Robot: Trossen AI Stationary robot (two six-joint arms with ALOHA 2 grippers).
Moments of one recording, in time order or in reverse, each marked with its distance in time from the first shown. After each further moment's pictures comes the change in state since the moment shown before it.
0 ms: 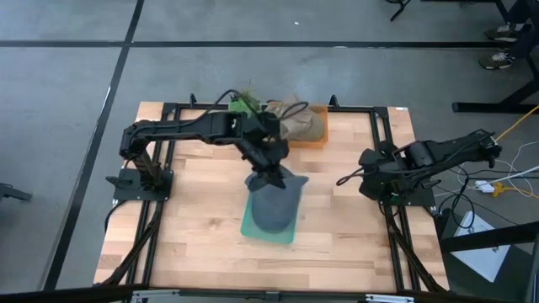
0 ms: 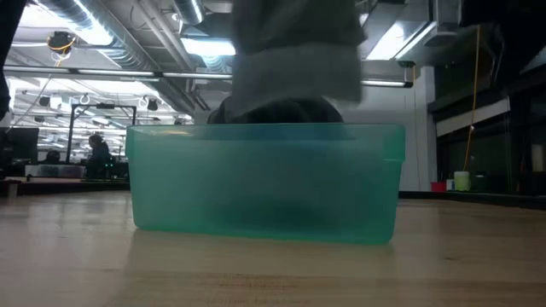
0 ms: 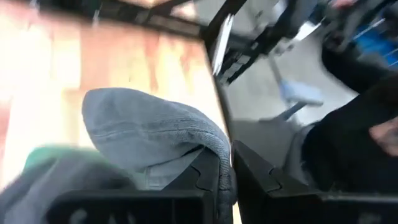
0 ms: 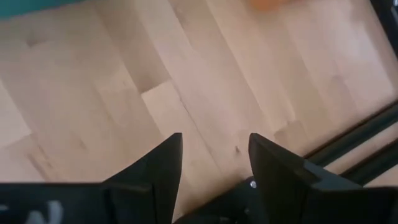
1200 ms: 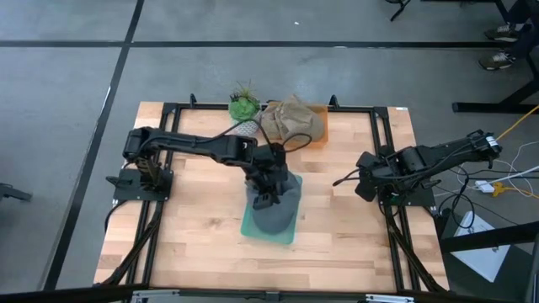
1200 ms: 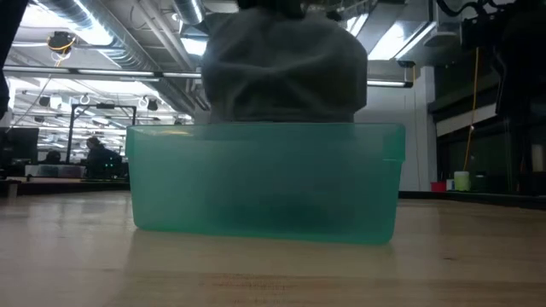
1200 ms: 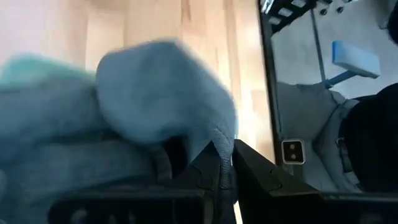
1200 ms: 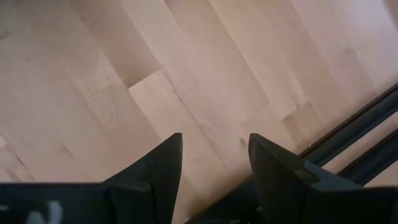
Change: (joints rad) left arm -0.081 0.042 -0.220 0.047 -0.148 -0.053; right arm 0.000 -0.005 -0.130 0.060 -0.007 0.109
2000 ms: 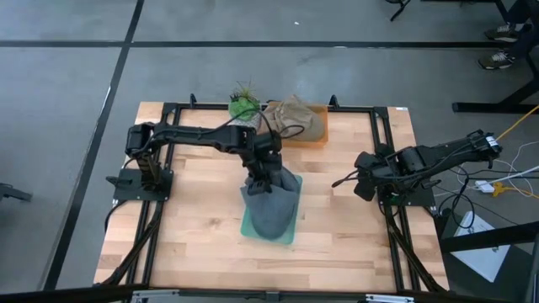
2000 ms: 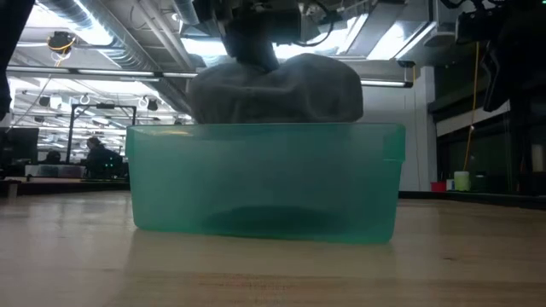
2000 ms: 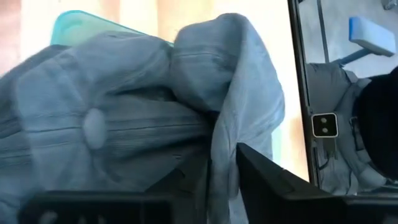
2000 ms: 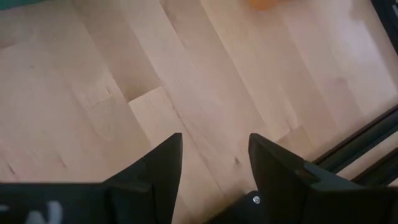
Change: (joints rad) left arm 0.134 0.004 -0.126 -0.030 0.097 0.189; right arm 0.000 0.000 0.000 0.043 0.053 -0.091
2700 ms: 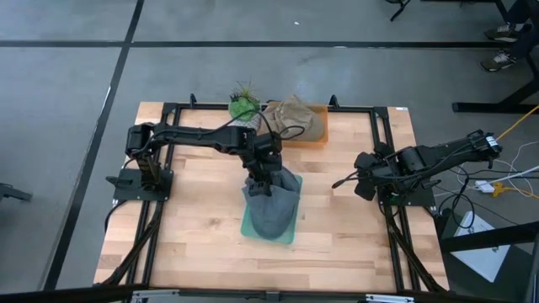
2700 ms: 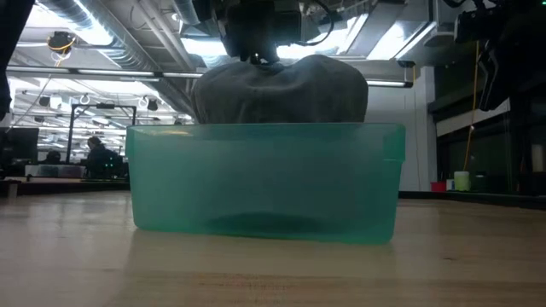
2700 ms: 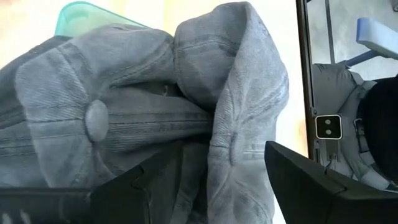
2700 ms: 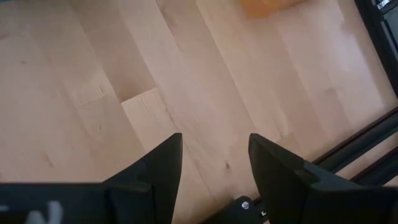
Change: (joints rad) left arm -0.002 0.000 0.000 -0.001 -0.019 -0.041; right arm 0.000 0.000 0.000 0.002 0.025 -0.056
